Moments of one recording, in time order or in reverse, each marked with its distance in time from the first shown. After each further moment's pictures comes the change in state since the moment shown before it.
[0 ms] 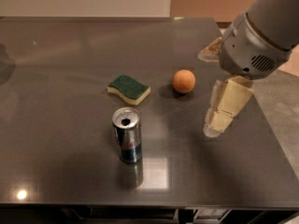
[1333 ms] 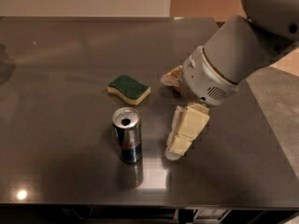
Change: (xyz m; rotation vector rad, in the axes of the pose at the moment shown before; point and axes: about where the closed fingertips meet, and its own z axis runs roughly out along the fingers) arm -0.048 0.032 0.065 -0.117 -0.159 -0.058
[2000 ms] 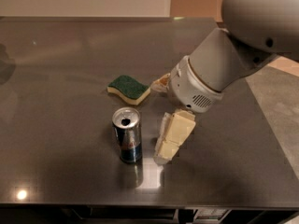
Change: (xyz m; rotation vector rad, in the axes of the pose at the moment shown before) arm -0.010 0.001 0.028 -0.021 -0.023 -0.012
